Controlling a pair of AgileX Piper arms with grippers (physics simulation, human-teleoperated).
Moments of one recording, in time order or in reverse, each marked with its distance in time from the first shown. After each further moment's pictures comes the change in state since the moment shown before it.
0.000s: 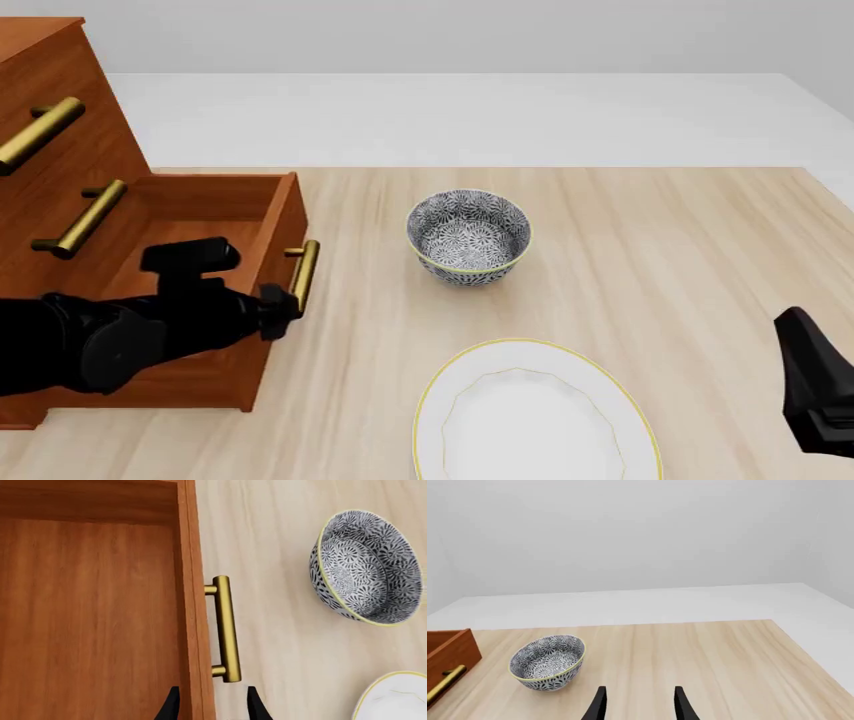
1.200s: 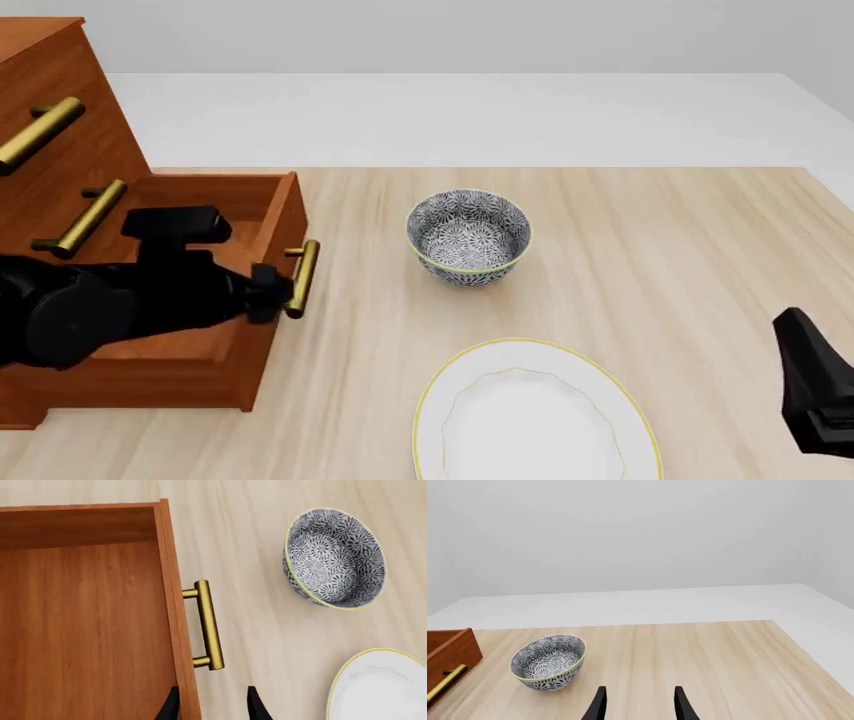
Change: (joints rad) left arm -0.030 -0.174 -0.089 0.265 0.068; right arm 0.004 0.000 0.003 -0.005 -0.002
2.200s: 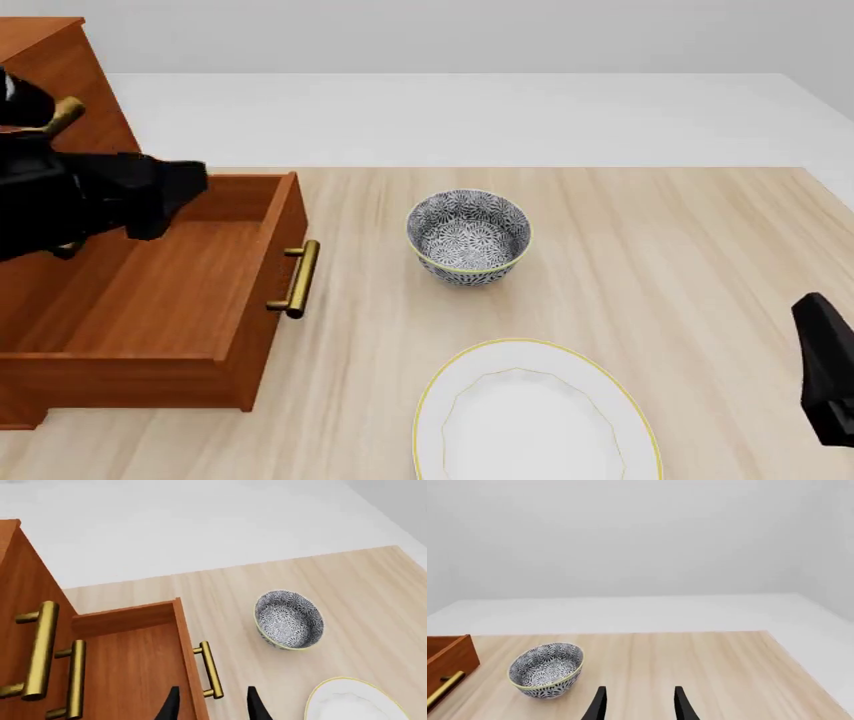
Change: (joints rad) left arm 0.048 -0.438 -0.175 0.242 0.157; right arm -0.006 0.001 -0.062 0.037 -0.025
